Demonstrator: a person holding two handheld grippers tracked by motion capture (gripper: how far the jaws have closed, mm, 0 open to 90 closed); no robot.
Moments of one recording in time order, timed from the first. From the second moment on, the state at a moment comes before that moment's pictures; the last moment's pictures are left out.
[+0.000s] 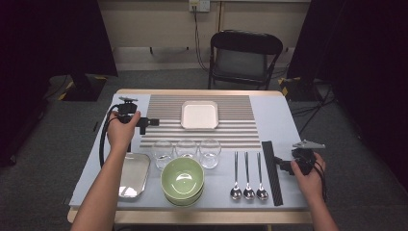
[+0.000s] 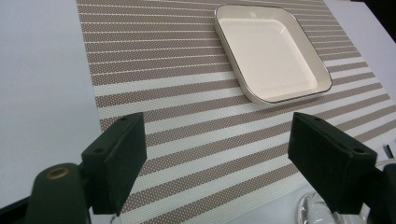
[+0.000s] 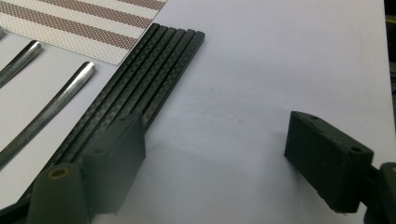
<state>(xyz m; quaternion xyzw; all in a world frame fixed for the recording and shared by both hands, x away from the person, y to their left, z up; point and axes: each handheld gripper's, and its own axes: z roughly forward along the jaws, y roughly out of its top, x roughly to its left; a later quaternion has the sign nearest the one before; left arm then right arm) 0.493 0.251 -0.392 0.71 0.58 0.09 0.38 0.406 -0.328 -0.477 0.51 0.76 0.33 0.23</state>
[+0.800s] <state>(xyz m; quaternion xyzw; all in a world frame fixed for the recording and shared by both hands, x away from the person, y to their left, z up) 0.465 0.269 -0.400 0.73 0.56 0.09 0.38 0.406 -0.328 -0.477 0.51 0.76 0.33 0.22</state>
